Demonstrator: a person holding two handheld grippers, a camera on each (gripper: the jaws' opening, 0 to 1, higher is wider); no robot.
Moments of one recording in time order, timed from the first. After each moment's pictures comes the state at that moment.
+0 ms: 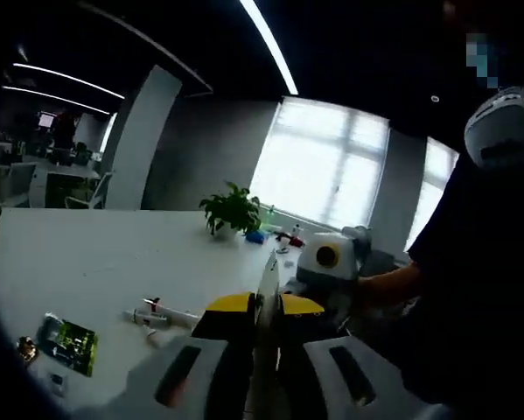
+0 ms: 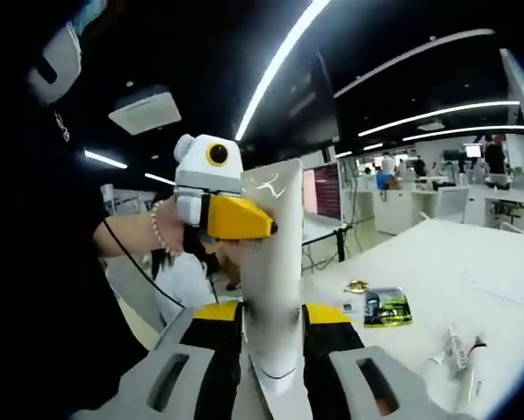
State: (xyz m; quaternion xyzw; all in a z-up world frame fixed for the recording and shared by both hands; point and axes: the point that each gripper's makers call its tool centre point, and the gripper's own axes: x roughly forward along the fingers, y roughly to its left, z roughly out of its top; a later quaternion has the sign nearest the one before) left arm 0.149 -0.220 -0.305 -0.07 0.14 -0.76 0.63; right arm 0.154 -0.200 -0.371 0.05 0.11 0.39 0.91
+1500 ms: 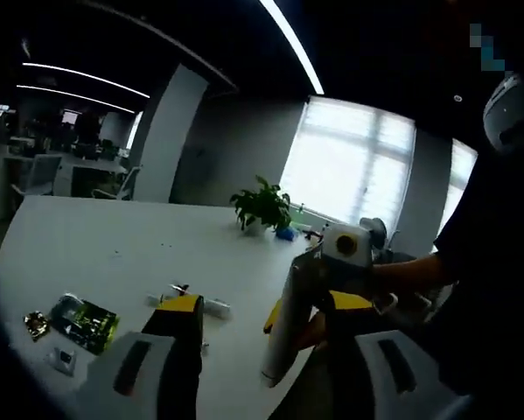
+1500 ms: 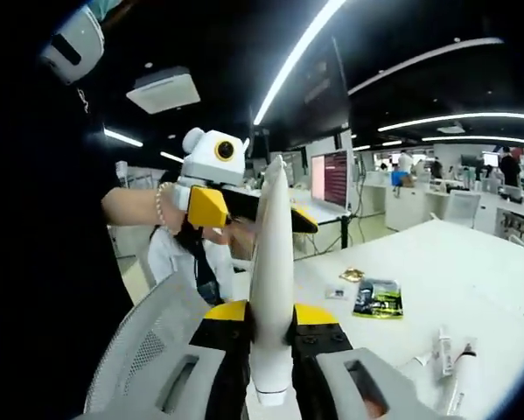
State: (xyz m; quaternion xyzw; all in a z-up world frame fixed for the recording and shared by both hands) left arm 0.195 -0.212 -0.361 -0.07 0.16 -0.67 0.72; right arm 0.163 -0.228 -0.411 0.01 0.13 0.40 0.91
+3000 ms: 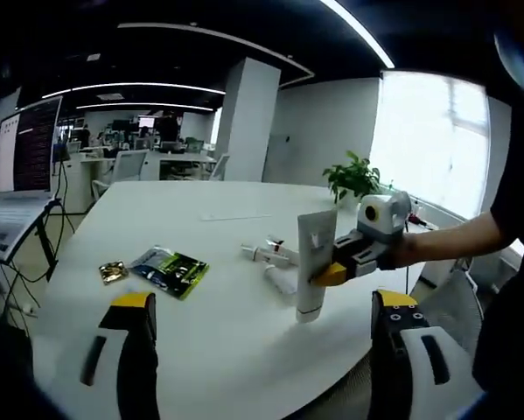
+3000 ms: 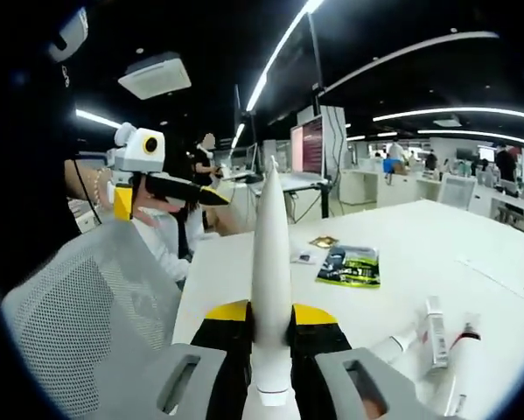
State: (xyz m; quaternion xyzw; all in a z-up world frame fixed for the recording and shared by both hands) left arm 0.228 -0.154 -0.449 0.00 0.18 -0.49 0.85; right arm 0.222 -0.270 -0.506 -0.02 0.15 0.39 0.91
